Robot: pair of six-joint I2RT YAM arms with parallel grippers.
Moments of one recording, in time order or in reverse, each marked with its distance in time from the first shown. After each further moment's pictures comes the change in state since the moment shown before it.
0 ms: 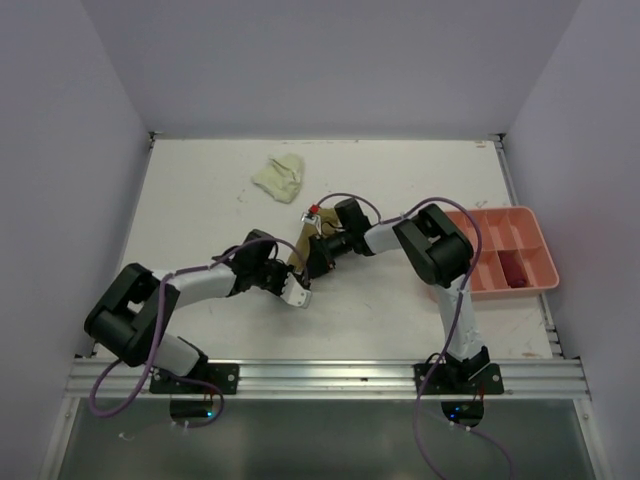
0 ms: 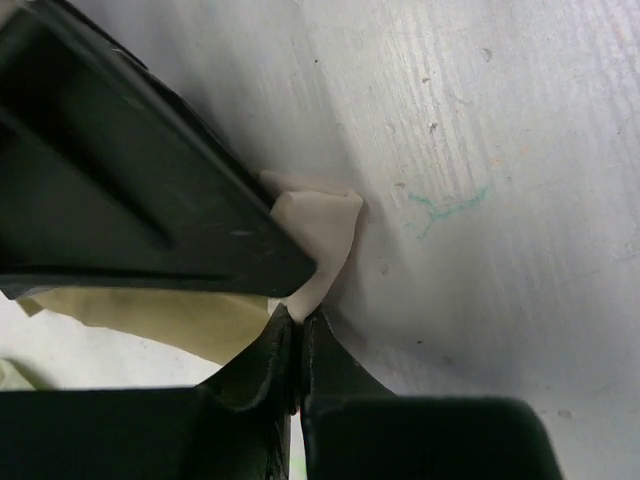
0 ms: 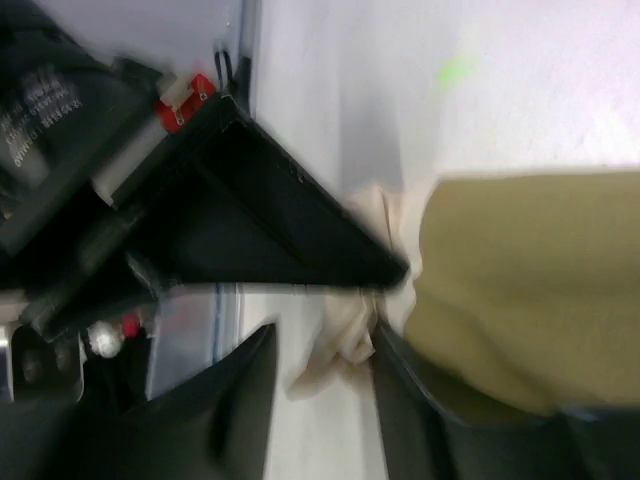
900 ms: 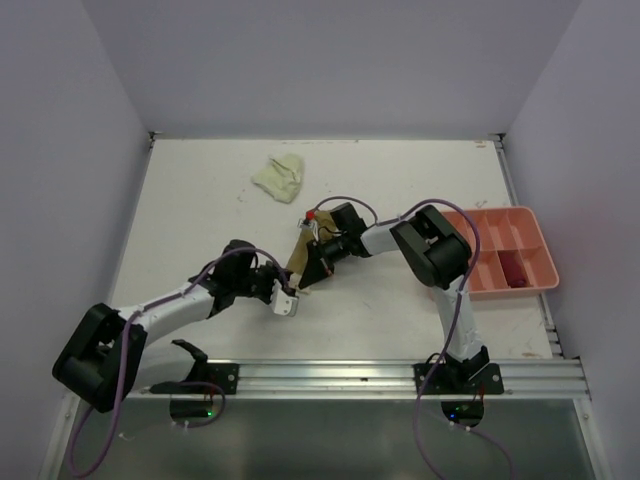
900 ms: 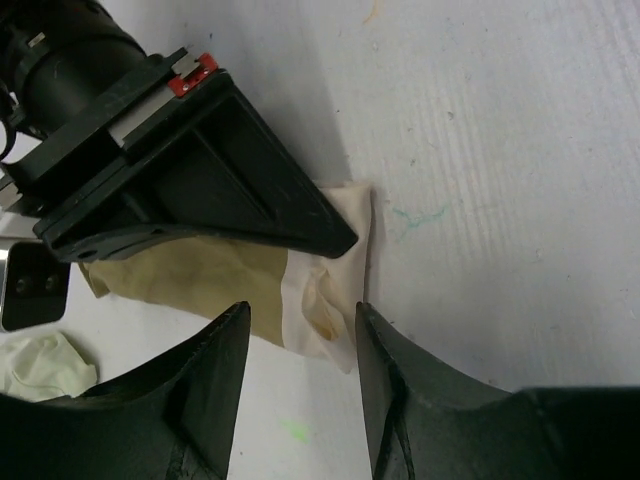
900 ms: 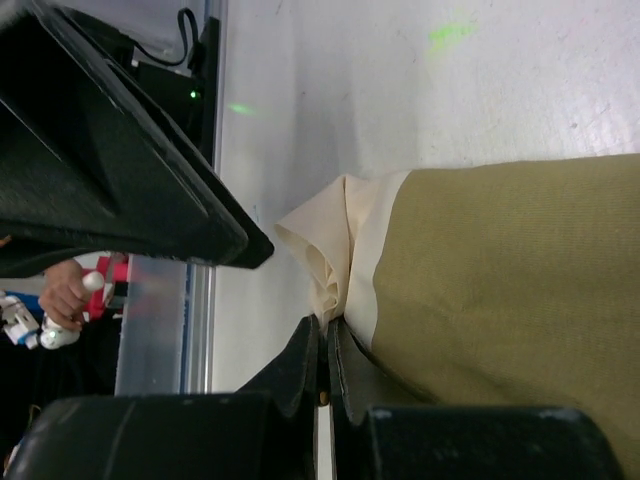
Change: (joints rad) left arm 0.050 -0.282 -0.132 0.003 0.120 -0.101; right arm 0.026 -0.023 0.007 -0.142 0.053 -0.150
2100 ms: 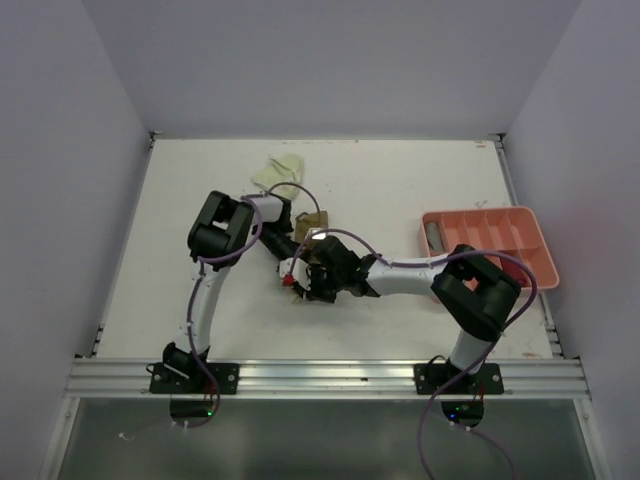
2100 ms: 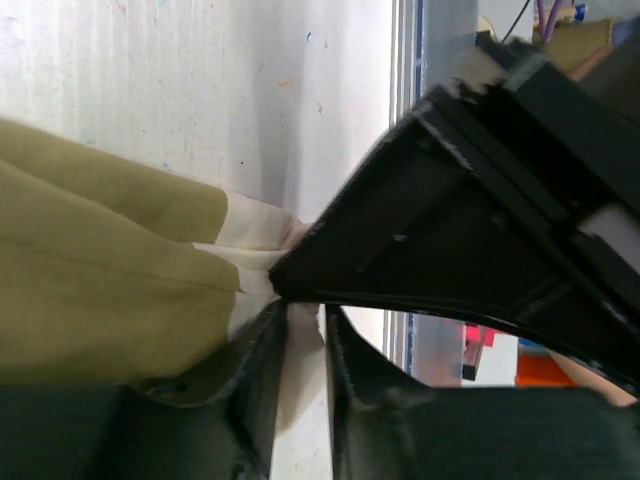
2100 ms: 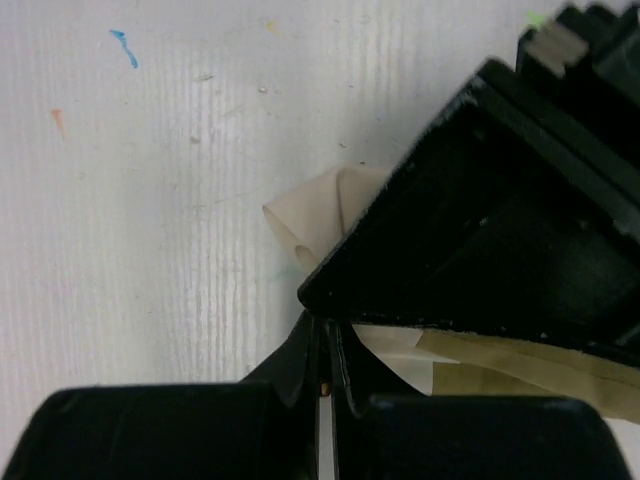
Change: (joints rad) left arm 0.087 1.237 1.174 -1.439 0.506 -0.201; right arm 0.330 -0.460 -0.283 -0.150 0.866 -0.693
